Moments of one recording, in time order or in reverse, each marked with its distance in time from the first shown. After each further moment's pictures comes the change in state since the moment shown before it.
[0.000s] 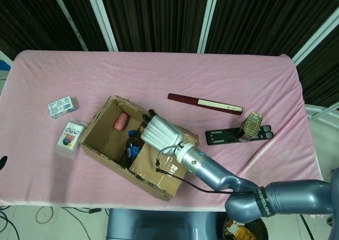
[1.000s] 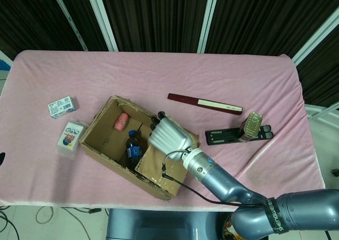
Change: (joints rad) left arm 0.011 -0.026 -0.033 0.016 0.039 0.088 -0.029; right arm 0.119 0.146 -0.053 -0.200 0.261 0.071 -0.111
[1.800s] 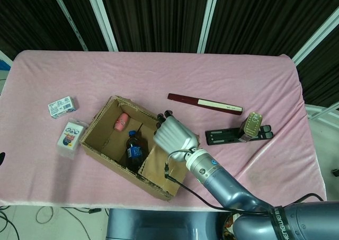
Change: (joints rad) left arm -0.001 -0.002 -0.002 0.008 -0.008 -0.013 -0.007; right arm 0.143 0.142 -0.008 -0.108 0.236 -0.011 -0.031
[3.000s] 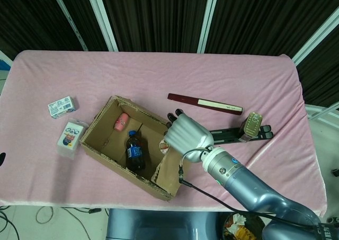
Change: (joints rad) left arm 0.000 -0.004 0.002 0.010 0.015 0.009 0.015; right arm -0.004 0.336 0.001 -0.037 -0.085 -0.331 0.183
